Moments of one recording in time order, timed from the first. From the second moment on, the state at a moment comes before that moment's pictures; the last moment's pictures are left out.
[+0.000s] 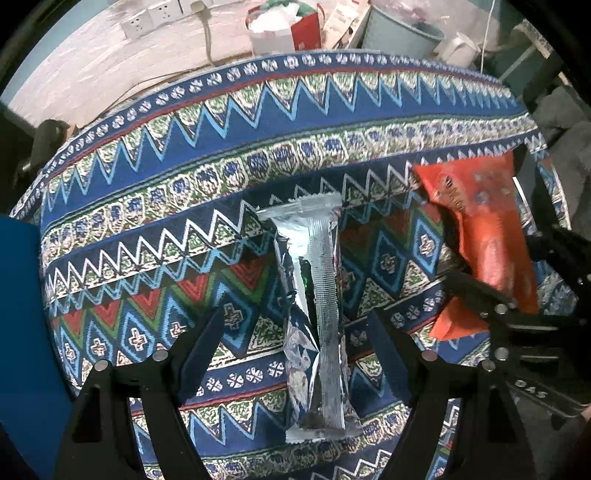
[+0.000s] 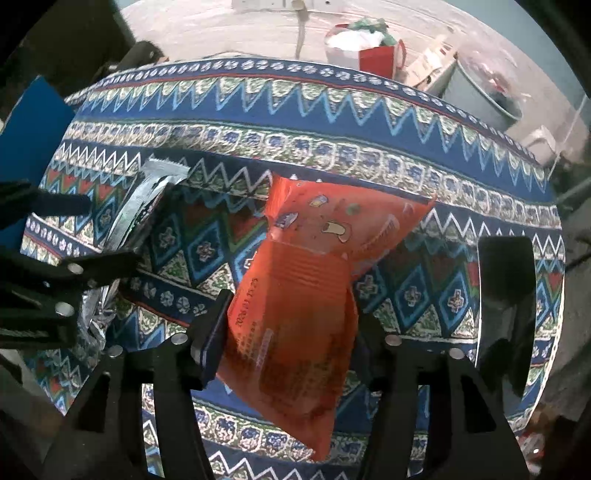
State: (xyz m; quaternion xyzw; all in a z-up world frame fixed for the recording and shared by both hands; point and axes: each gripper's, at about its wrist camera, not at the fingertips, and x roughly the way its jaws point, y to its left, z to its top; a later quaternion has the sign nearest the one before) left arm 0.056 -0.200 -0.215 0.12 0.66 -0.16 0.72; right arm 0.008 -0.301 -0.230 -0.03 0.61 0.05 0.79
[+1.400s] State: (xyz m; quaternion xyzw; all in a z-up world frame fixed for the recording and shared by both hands) left arm 0.040 -0.107 -0.097 0.10 0.55 -0.17 0.81; right arm 0.022 -0.253 -0.164 -0.03 0.54 0.03 0.84
